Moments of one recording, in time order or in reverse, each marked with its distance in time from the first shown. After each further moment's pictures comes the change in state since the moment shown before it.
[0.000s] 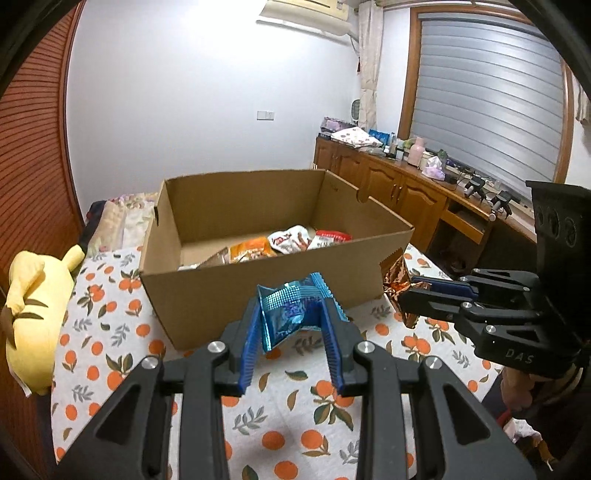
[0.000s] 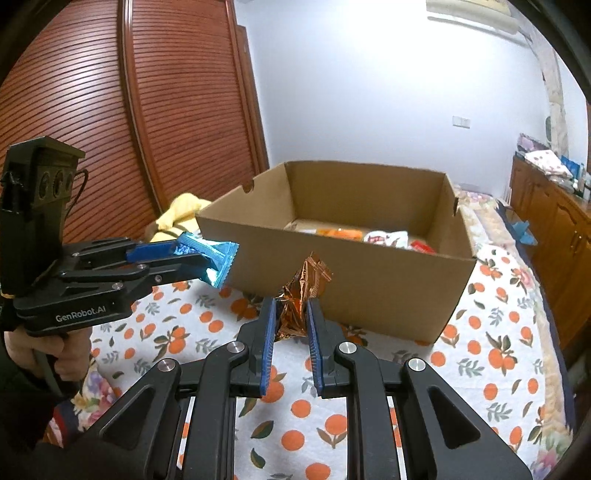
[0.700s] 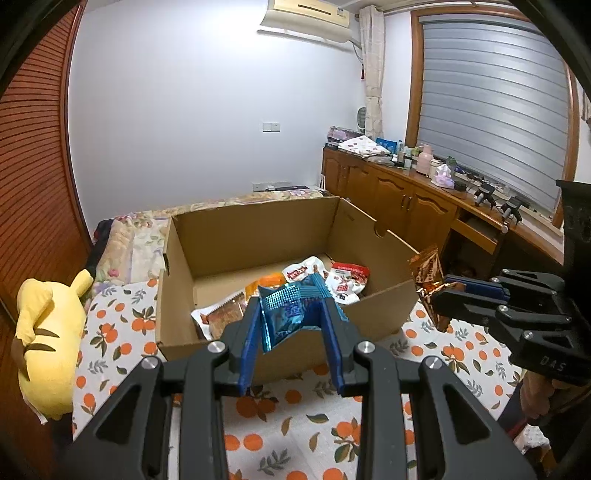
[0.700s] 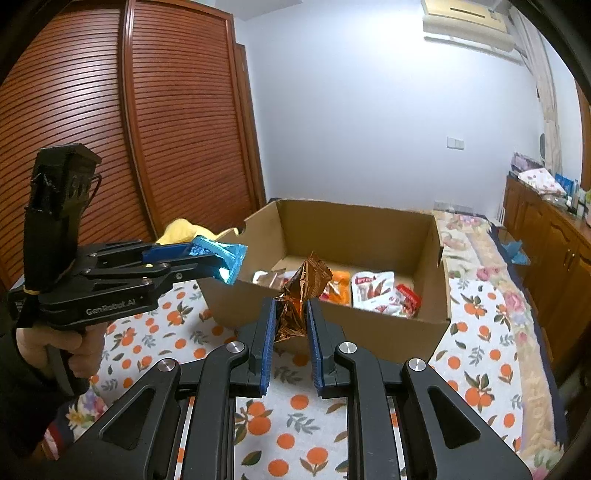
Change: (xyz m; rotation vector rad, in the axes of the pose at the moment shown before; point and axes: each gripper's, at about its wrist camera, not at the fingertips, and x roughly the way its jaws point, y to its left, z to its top) left arm 0.015 0.012 0.043 0.024 -0.033 0.044; right arm -0.009 -0.006 0.039 -0.019 -0.072 -0.023
